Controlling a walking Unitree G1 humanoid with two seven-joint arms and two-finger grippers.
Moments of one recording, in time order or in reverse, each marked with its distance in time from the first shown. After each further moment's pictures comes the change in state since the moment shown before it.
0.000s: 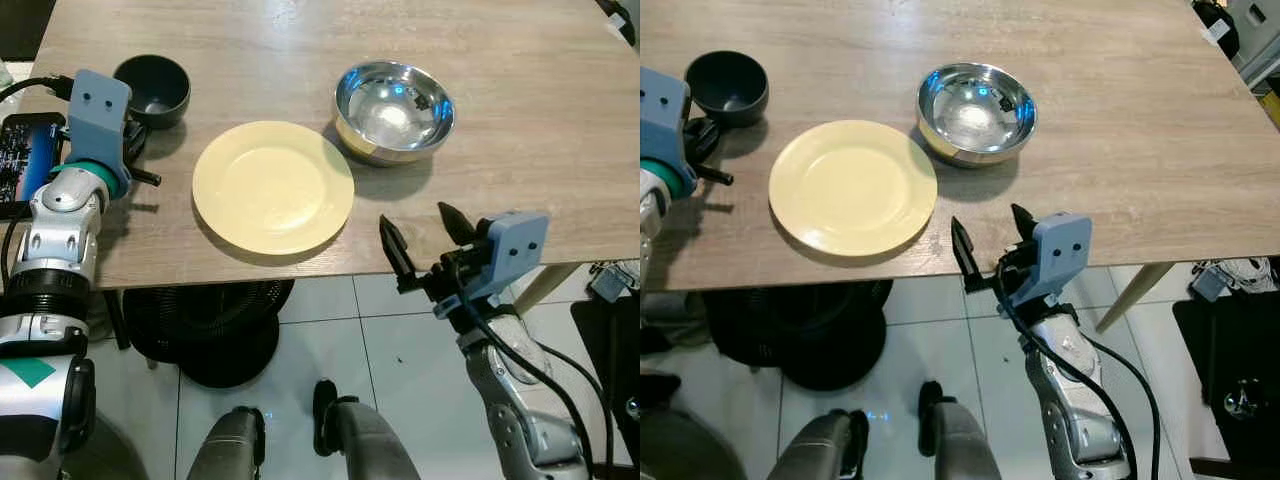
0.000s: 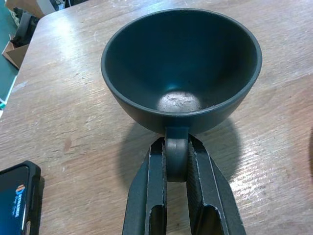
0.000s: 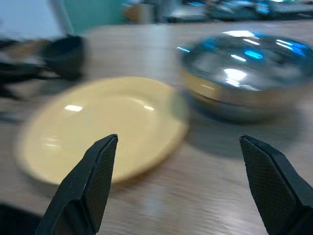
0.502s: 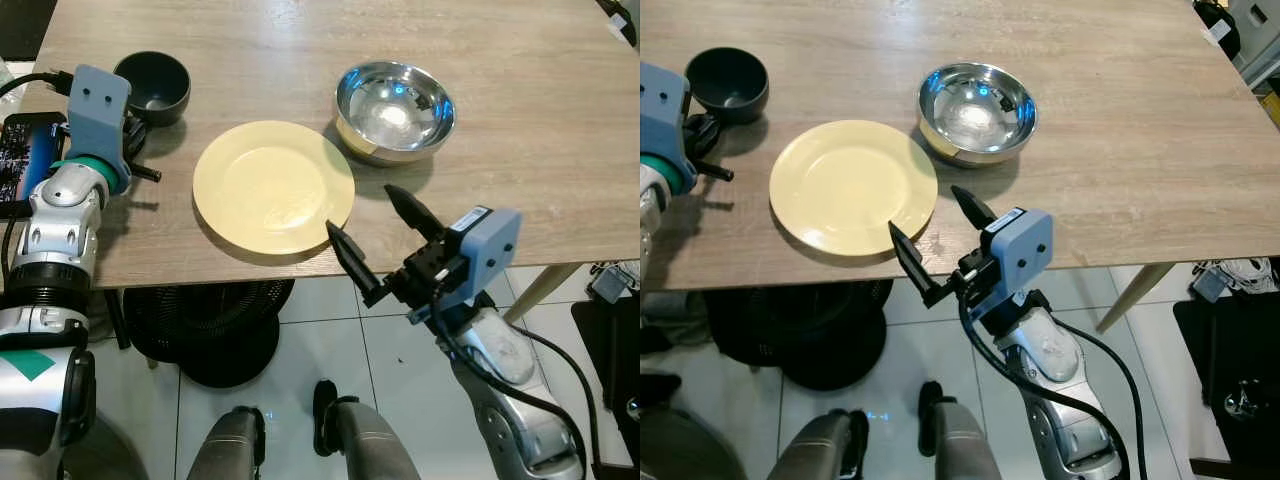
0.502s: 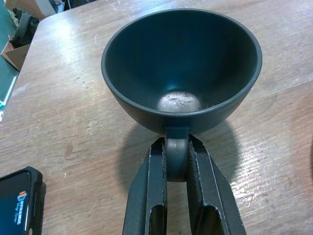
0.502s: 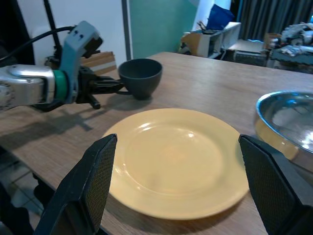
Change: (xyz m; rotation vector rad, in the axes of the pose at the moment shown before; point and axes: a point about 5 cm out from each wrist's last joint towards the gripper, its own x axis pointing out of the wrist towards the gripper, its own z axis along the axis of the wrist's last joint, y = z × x) left arm 0.004 0.002 0.004 -0.006 -0.005 -0.006; right arm 0.009 0.030 0.016 -0.098 -0.096 0.249
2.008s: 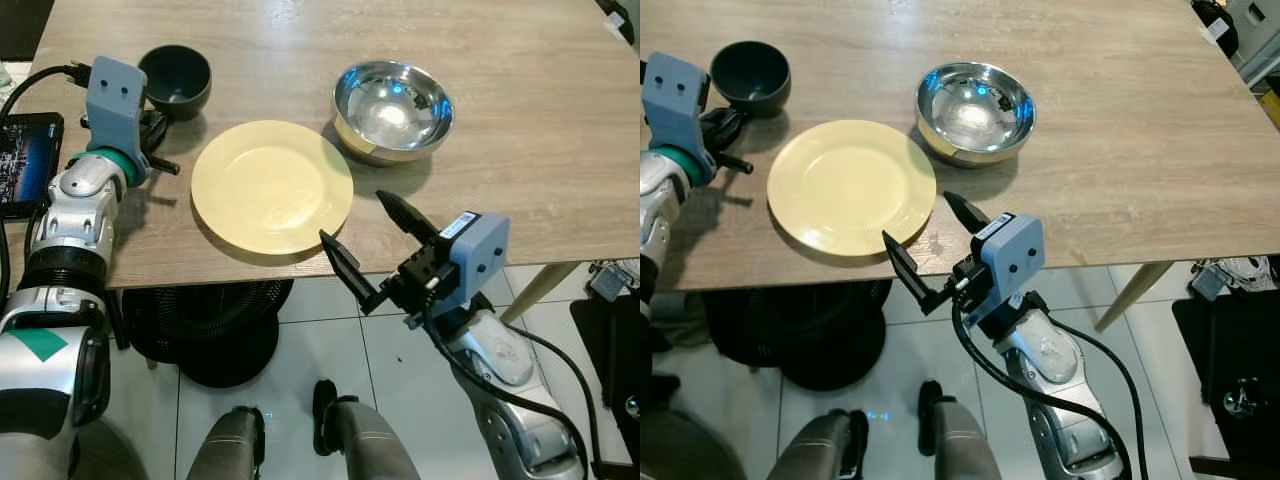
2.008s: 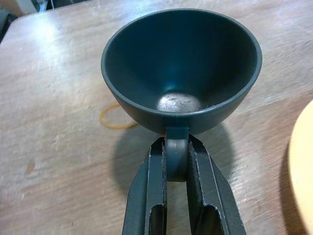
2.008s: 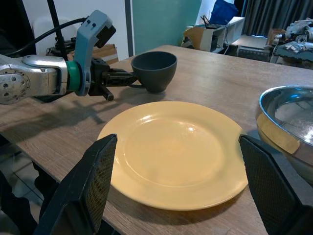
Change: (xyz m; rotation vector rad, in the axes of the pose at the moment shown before) left arm 0.011 -0.012 0.001 -0.071 -0.014 -0.044; right arm -0.003 -0.001 -0.003 -0.015 0.028 0.004
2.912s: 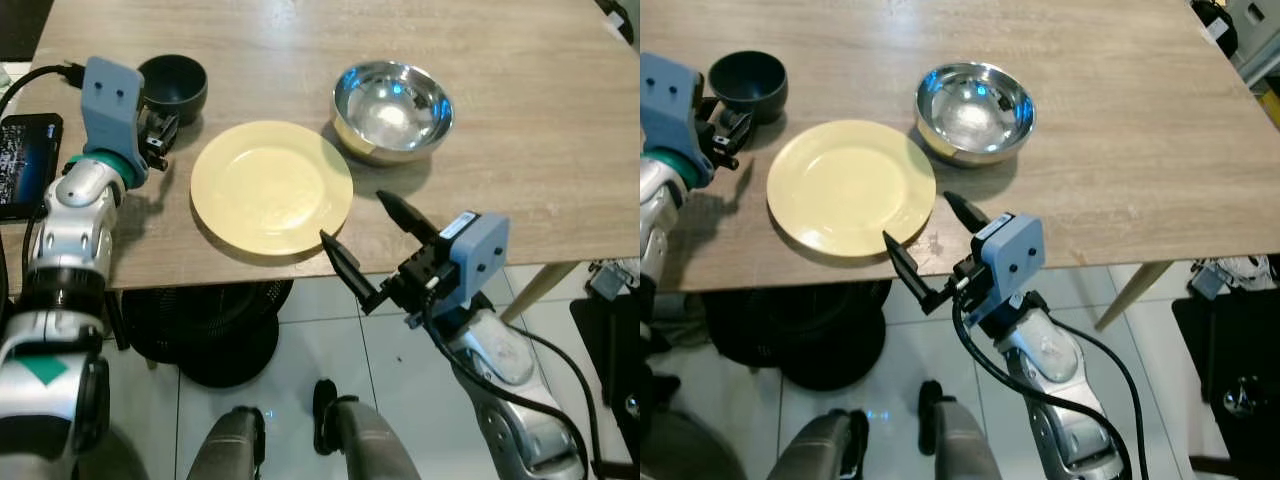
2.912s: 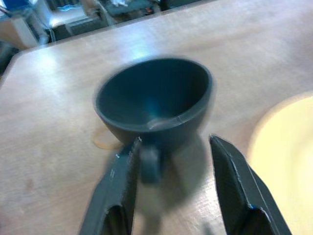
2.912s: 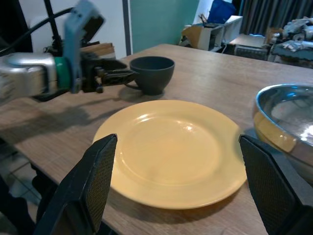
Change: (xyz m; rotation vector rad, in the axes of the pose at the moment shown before) left arm -0.019 -0.014 0.008 0.034 -0.108 -0.036; right arm 0.000 -0.002 -0.001 -0.005 0.004 -0.012
